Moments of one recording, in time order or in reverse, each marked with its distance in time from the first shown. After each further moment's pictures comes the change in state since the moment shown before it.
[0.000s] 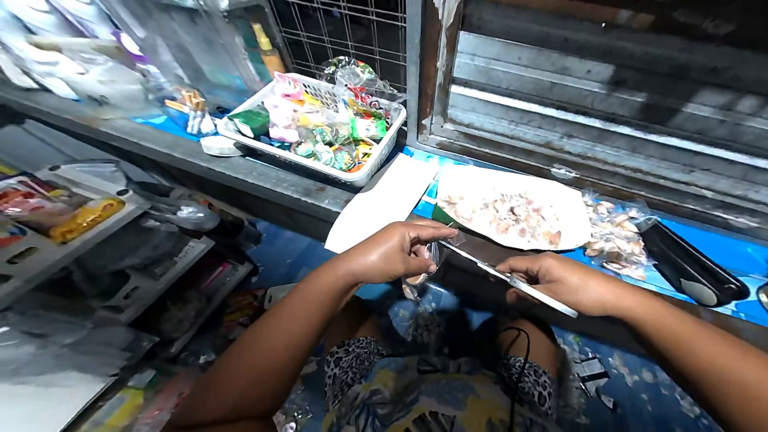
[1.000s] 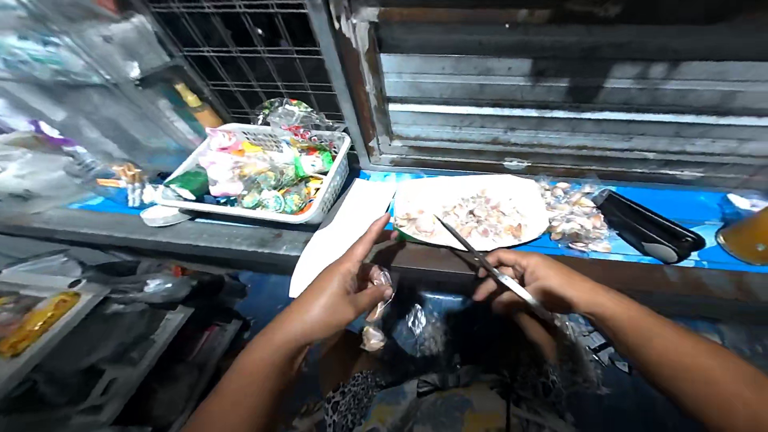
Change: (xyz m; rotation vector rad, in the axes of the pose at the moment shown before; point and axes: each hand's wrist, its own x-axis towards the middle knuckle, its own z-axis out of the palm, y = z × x) left_hand -0.010 0.013 0.002 0.060 0.100 0.025; right_hand -0.024 0.019 0.021 0.613 0.224 -0.035
